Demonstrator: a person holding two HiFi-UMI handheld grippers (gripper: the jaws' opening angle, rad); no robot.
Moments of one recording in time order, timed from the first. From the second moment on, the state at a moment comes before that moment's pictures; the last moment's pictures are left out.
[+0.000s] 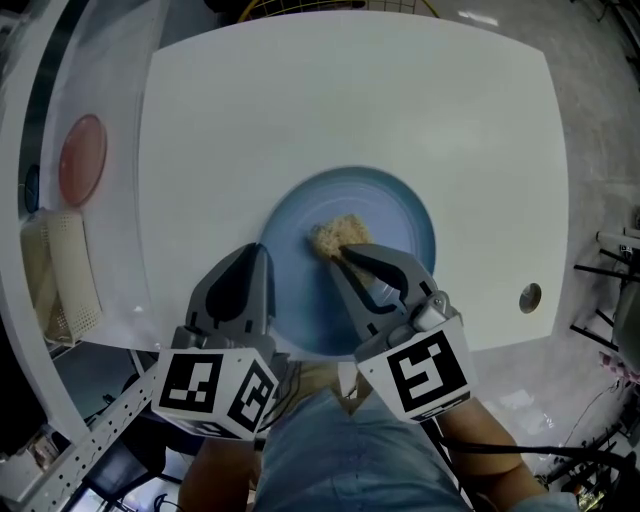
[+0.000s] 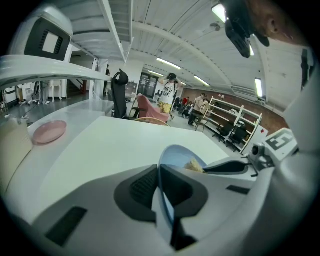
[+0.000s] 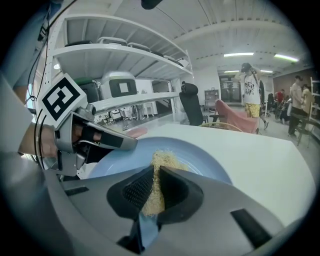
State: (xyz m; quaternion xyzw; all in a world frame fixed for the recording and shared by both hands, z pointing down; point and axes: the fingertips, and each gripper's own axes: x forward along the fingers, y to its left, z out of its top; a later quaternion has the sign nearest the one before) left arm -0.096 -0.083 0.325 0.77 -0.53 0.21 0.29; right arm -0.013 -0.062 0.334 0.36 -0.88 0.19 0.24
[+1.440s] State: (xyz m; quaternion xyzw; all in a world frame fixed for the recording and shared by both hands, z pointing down) left arm -0.108 -0.083 0.363 0.78 -0.51 0.23 0.29; right arm 0.053 -0.041 0.341 0.47 -0.82 0.21 0.23
